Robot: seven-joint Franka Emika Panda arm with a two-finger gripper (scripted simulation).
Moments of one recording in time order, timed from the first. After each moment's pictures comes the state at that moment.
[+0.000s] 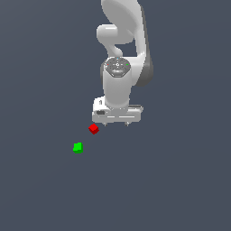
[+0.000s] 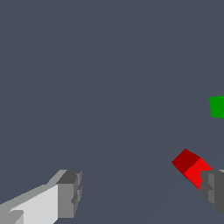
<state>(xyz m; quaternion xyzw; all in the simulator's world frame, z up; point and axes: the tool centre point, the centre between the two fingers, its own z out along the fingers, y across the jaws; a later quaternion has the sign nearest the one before) -0.003 0.004 0.159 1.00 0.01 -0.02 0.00</state>
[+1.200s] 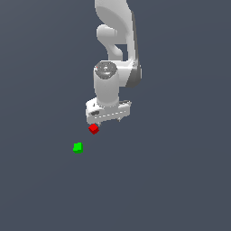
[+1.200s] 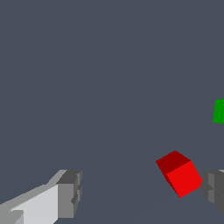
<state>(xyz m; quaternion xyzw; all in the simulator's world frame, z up) -0.035 -0.032 0.131 0.99 0.14 -0.01 0.00</state>
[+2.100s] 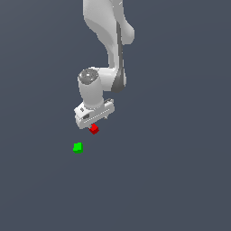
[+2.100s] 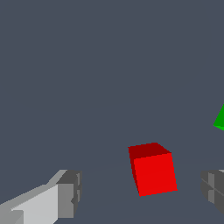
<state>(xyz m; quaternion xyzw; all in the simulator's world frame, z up) -0.061 -0.095 0.090 0.95 0.31 0.00 0.00</state>
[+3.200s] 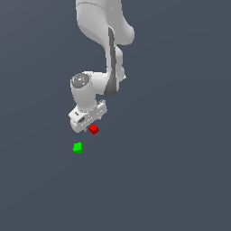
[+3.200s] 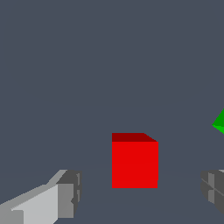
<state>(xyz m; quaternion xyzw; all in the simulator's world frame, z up) -0.062 -0.128 0.070 0.92 0.39 0.00 0.00</state>
